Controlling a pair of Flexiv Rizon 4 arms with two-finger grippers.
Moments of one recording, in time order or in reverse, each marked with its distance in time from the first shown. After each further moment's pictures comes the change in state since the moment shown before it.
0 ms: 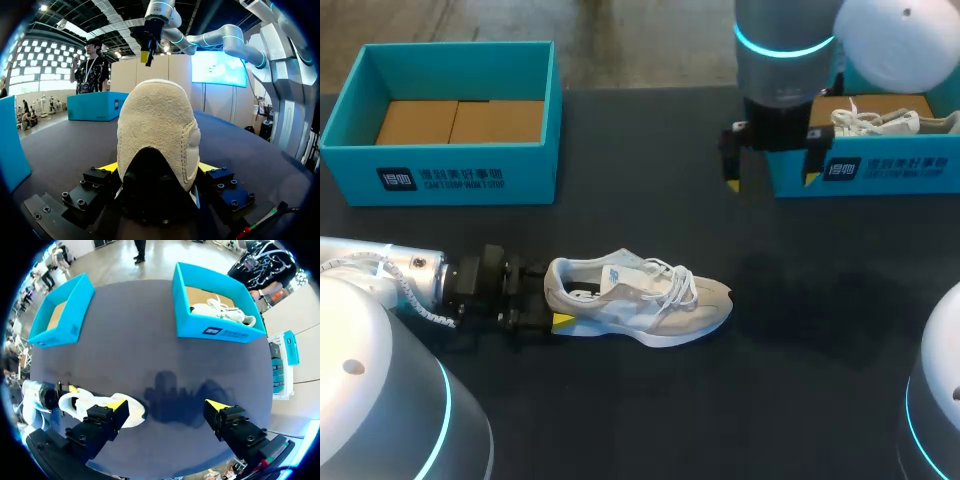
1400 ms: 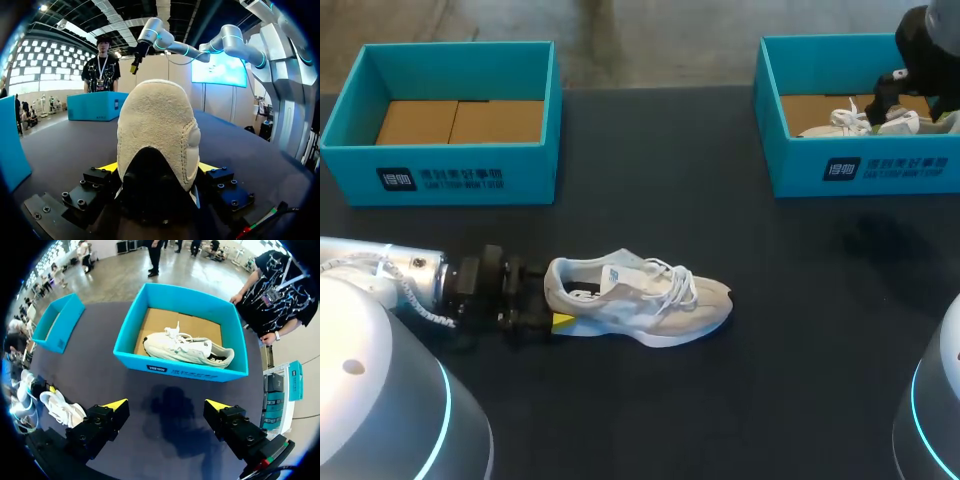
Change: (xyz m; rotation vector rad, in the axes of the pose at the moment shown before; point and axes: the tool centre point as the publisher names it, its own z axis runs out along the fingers) left arm 0.000 0.000 0.000 0.000 0.000 0.000; right arm -0.202 0.104 0.031 -0.147 0.083 -0.135
